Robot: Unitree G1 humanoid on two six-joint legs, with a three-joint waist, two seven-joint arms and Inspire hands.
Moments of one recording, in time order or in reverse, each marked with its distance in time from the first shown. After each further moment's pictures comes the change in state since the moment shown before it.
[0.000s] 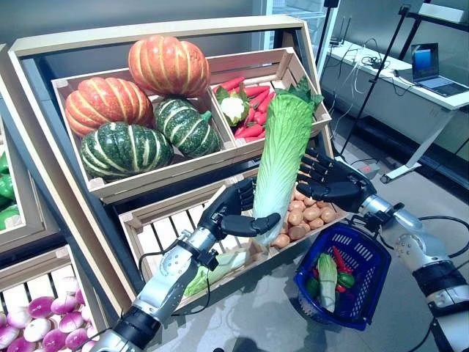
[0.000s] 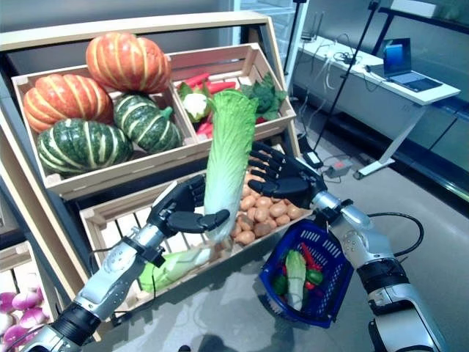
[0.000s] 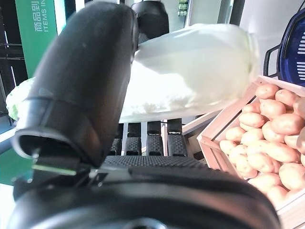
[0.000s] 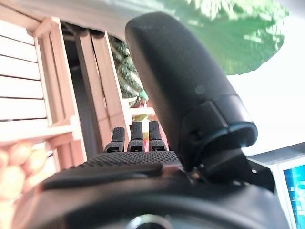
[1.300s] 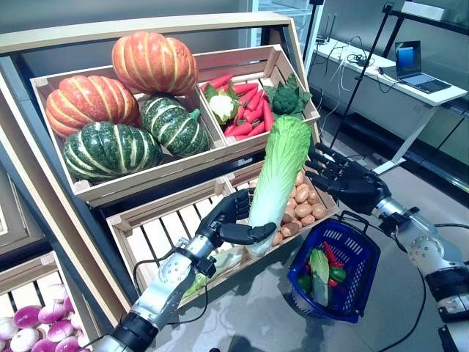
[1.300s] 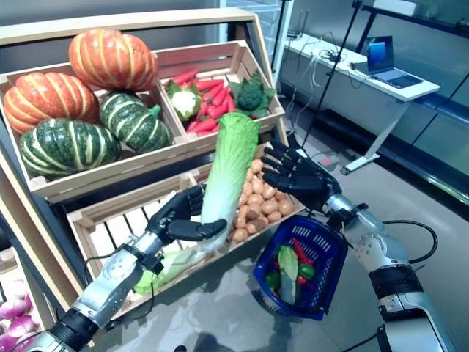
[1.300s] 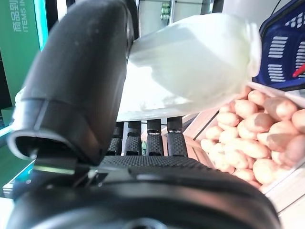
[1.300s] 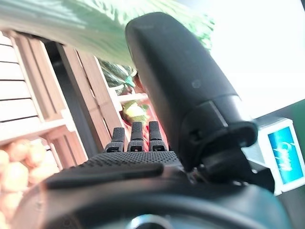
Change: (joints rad) left arm 0.034 0.009 -0.044 0.038 0.060 -0.003 0.022; right arm 0.003 -0.016 -0.051 -0.040 0.113 0.118 0.006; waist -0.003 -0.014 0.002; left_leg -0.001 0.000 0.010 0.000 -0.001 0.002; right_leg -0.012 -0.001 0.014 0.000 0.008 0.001
